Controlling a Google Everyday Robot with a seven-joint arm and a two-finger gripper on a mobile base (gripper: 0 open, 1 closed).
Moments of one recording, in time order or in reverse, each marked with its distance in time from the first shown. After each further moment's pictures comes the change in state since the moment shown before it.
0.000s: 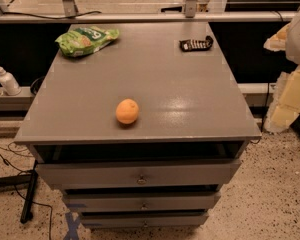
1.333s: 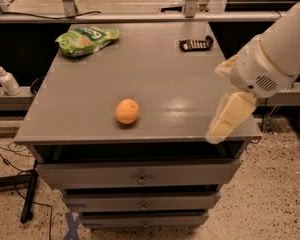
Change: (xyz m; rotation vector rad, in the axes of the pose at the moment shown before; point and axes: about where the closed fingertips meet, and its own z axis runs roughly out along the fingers) arm -0.068 0.019 0.076 -0.118 -0.263 0.045
